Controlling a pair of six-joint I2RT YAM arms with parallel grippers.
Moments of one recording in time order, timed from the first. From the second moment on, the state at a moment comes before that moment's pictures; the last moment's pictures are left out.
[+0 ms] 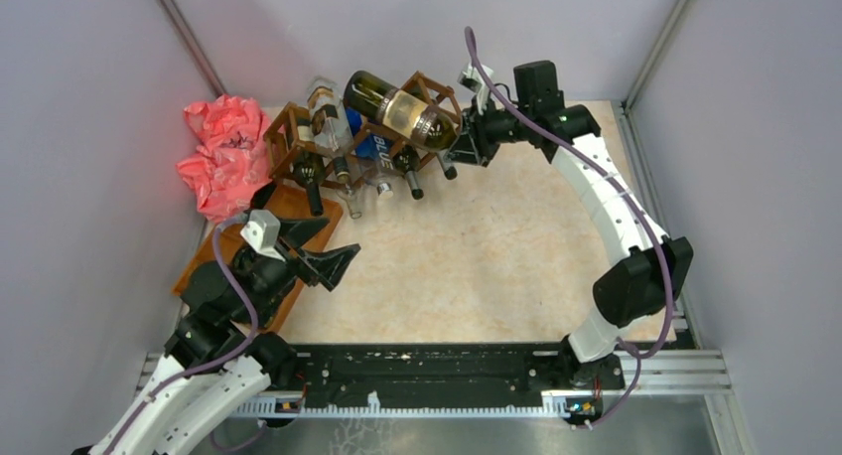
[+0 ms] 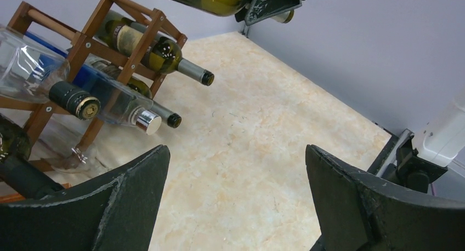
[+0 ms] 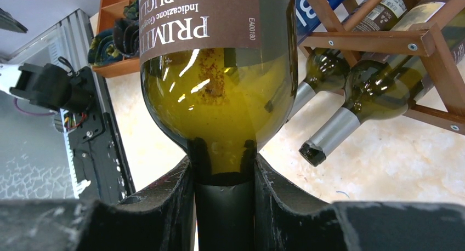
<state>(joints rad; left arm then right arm) -0.68 0.33 0.64 -0.18 0.07 -0.25 0.36 1.60 1.72 -0.75 -0.81 -0.22</state>
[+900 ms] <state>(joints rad) -0.68 0.32 0.59 -0.28 -0.16 -0.11 0.42 1.80 1.86 -0.62 -0.64 0.01</state>
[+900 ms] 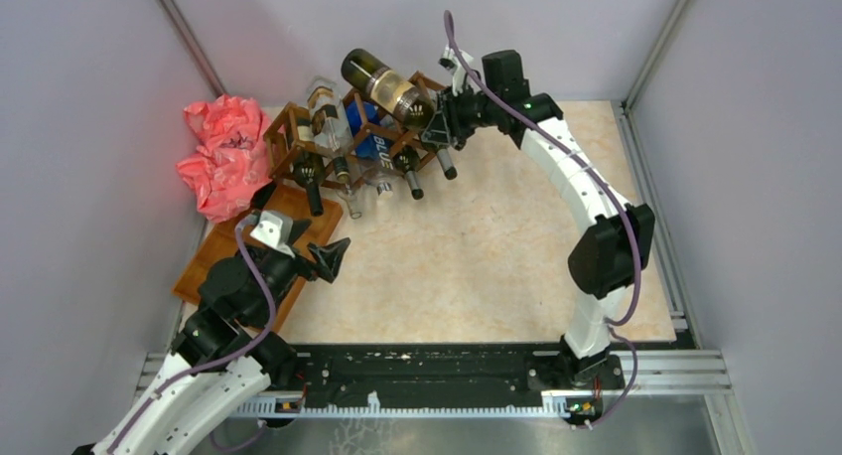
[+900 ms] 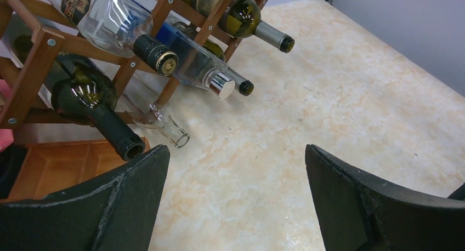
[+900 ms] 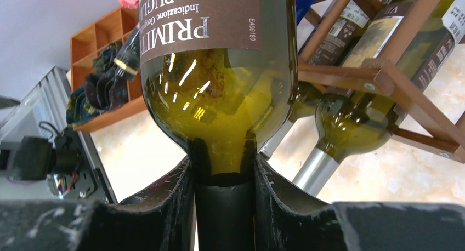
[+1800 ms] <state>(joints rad) -0.68 0.29 0.59 -0.32 -0.20 -0.12 0.60 1.97 1.89 -0.48 -0.07 0.50</state>
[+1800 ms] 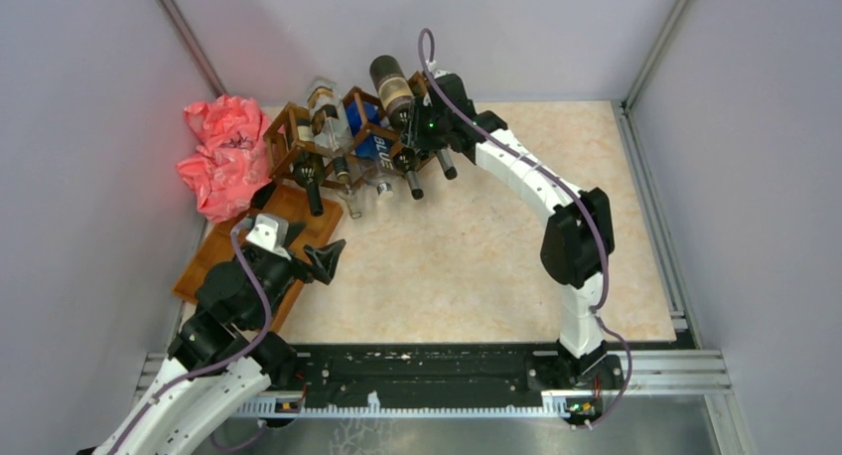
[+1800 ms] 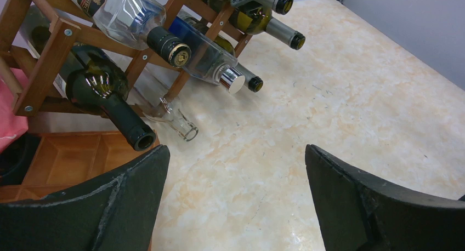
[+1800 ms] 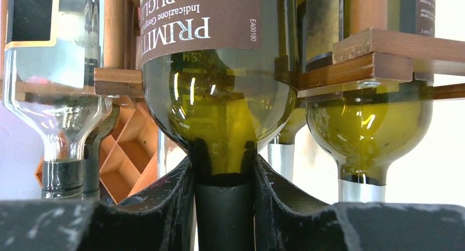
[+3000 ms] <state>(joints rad) -0.68 0.30 0.59 -0.28 -0.19 -0.13 0.18 1.24 1.30 -0.29 -0.70 0.01</state>
